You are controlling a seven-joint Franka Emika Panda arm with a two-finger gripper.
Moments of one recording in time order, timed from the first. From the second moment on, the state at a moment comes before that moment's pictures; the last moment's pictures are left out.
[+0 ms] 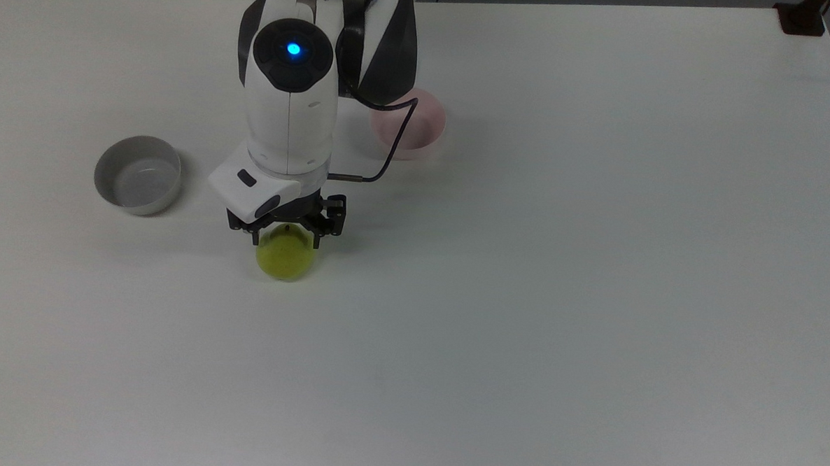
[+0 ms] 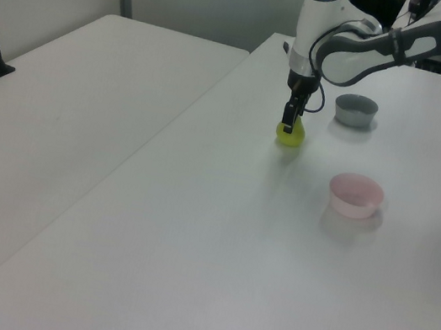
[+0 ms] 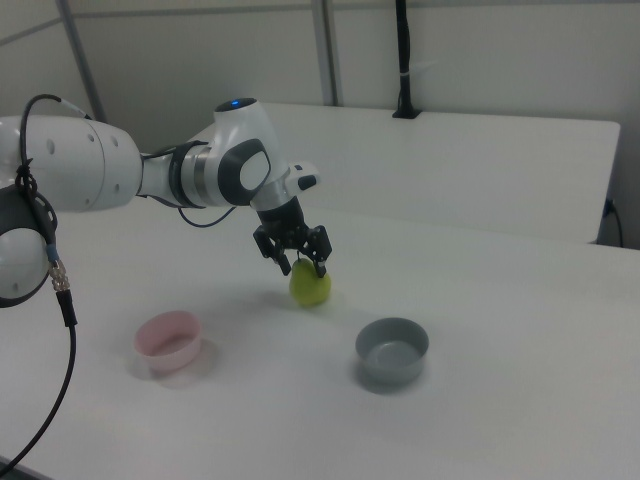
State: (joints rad) arm 0.00 0.53 -0.03 -1.55 -0.18 2.19 -0.03
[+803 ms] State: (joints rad) arm 0.01 0.54 -0.03 -1.53 -0.22 2.19 -0.03
